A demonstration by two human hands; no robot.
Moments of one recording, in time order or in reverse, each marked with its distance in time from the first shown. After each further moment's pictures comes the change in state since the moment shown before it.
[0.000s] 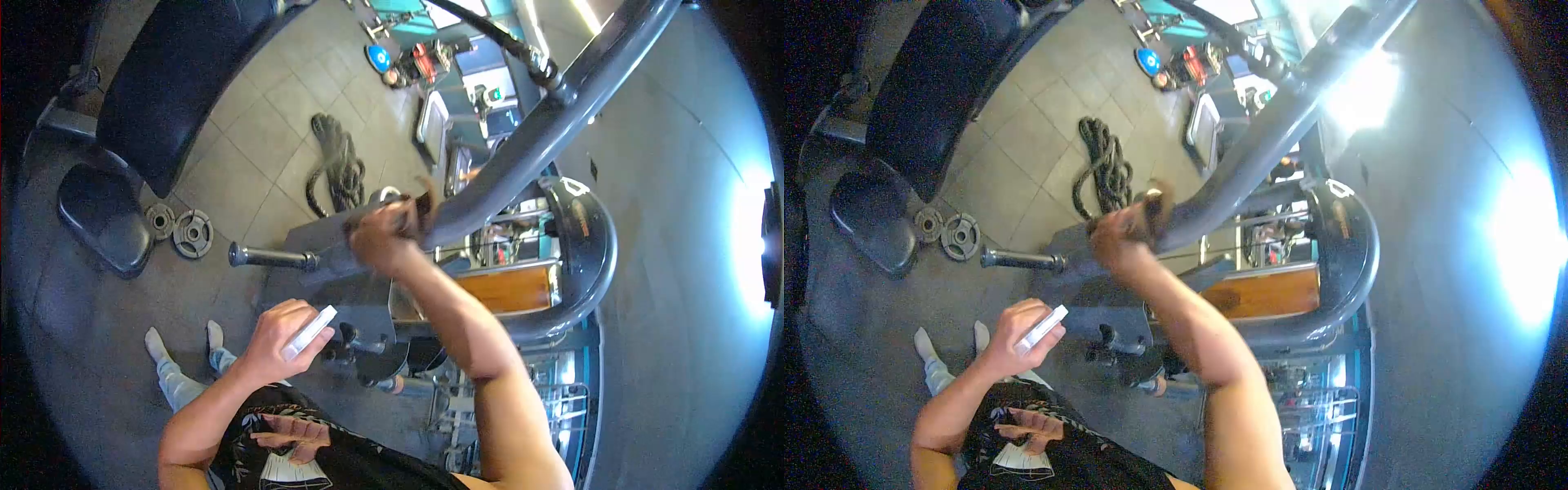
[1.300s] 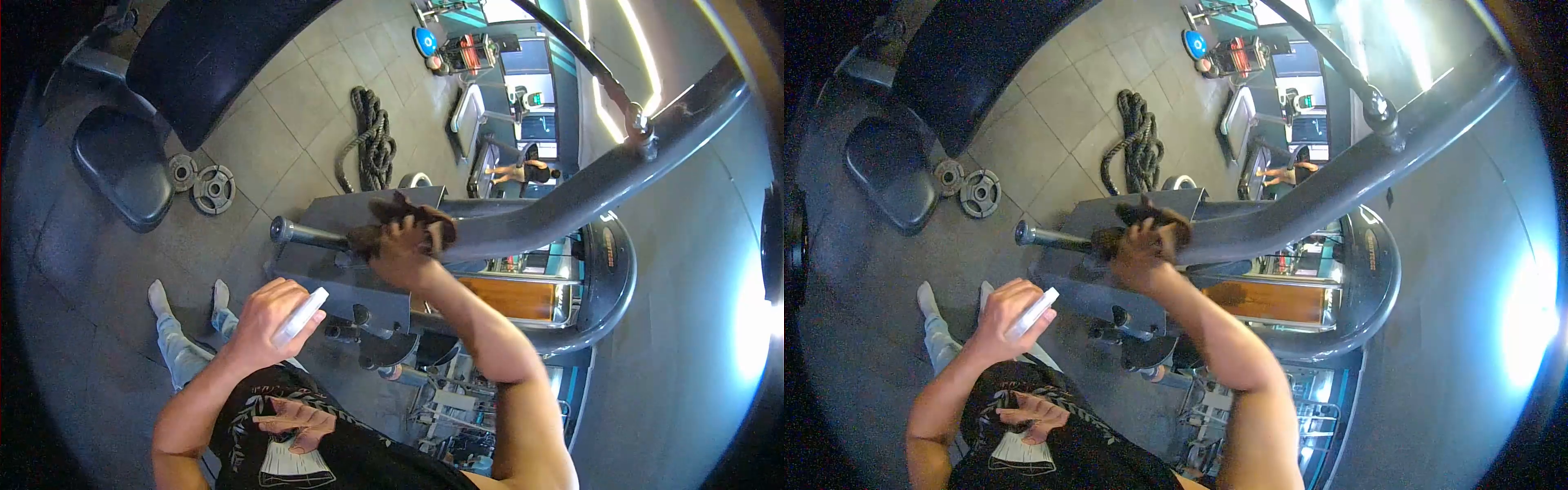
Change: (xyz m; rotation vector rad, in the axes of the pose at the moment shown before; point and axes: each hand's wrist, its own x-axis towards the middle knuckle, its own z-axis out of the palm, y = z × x) left_hand -0.034 -0.025 -0.047 0.085 0.119 -0.107; right_hand 0.020 -0.043 -0.013 0.698 -0.472 -0.003
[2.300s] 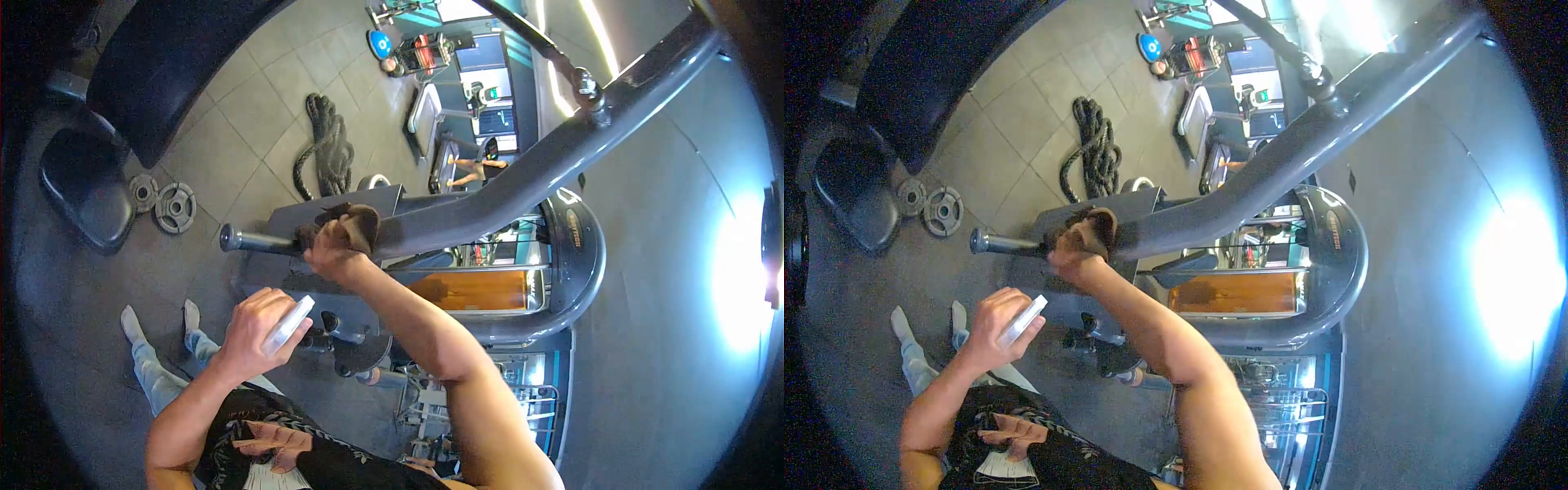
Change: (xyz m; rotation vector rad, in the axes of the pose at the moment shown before) left_hand 0.013 0.010 0.038 -0.039 -0.043 0.043; right_hand 0.020 -0.031 -0.001 -0.244 0.109 -0.021
